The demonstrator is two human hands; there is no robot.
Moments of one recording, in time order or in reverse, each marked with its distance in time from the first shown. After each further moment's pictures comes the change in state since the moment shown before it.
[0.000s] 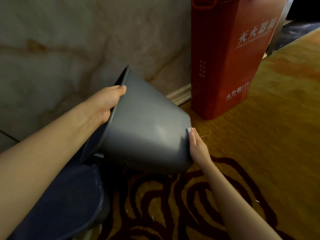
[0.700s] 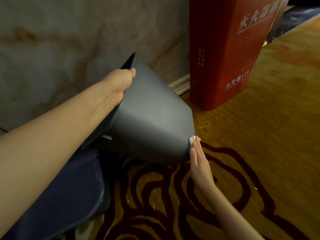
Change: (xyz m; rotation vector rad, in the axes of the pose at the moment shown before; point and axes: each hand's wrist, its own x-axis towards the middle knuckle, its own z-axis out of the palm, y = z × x) left_hand 0.027 0.011 0.030 0.143 0.099 0.042; right_hand -0.076 0.031 0.011 0.022 0.054 -0.088
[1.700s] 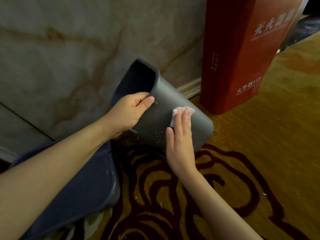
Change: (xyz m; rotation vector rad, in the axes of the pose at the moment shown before) left_hand -0.089 -0.045 -0.036 0.219 -0.266 0.426; right_hand -0.003 -0.116 0.033 -0.117 0.060 -0.364
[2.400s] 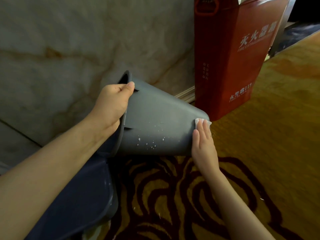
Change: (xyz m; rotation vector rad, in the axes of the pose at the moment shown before) left_hand 0.020 0.042 -0.009 -0.266 0.391 -0.201; right_hand 0.020 0.056 -0.046 -0.136 0.037 0.249
